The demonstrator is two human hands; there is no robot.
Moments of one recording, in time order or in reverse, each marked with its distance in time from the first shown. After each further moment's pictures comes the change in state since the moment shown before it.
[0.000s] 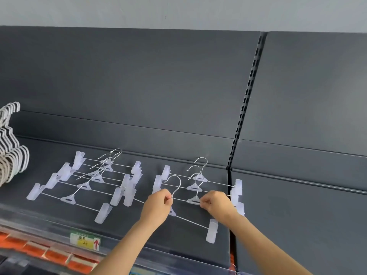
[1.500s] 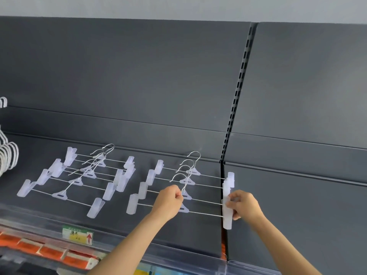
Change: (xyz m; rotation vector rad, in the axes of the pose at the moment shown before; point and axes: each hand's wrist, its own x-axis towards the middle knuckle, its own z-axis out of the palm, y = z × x) left_hand -0.003 0.037 0.027 -0.017 -0.127 -0.005; right_hand -0.041 0.059 -0.036 0.455 0.127 0.407
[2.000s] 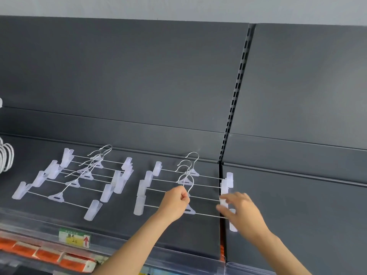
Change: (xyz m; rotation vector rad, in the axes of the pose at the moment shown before) left_hand 0.004 0.008 0.011 -0.068 -0.074 0.055; right_hand -0.030 -0.001 0.004 -0.491 0.123 -0.392
